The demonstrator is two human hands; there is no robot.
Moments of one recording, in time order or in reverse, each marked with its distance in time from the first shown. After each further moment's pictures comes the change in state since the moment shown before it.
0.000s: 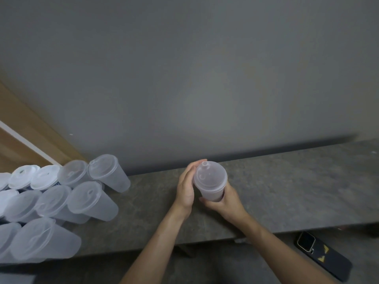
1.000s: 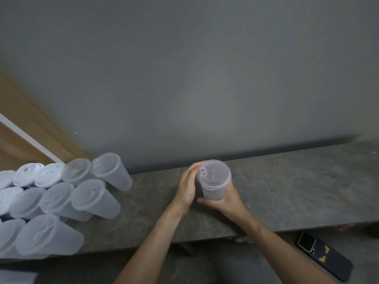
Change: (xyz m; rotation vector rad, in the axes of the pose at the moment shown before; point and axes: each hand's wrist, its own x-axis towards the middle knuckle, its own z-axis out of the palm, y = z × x) left_hand -0.003 0.009 -0.004 0.087 -0.064 0.014; right_hand 0.003 -0.005 -0.001 0.031 -0.004 0.002
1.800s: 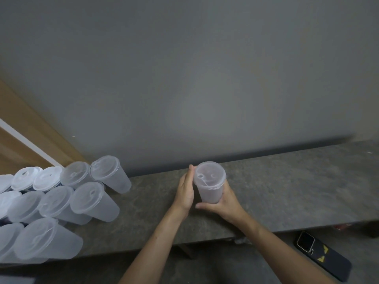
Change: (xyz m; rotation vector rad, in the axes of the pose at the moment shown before) left_hand -0.007 0.002 0.002 0.045 0.054 -0.102; right_hand -0.002 -0.003 -0.002 -0.011 -0.072 -0.016
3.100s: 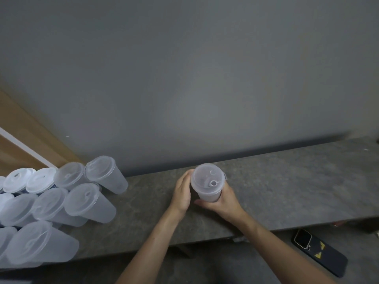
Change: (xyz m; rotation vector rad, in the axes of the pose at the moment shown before) left_hand 0.007 -0.018 -0.005 0.006 0.012 0.053; right_hand 0.000 0.001 0.001 -0.025 0.052 -0.002
